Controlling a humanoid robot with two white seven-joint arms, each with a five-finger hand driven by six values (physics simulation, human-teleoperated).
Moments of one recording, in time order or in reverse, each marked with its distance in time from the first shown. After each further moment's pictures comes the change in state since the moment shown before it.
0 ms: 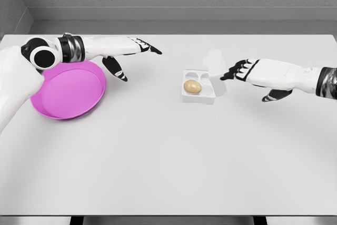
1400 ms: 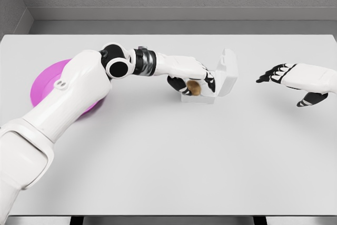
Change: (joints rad) left arm -0.038 -0.299 -0.119 0.029 -0.148 0.000 0.000; right arm 0.074 -0.124 -0.070 0.109 -0.004 0.000 0.000
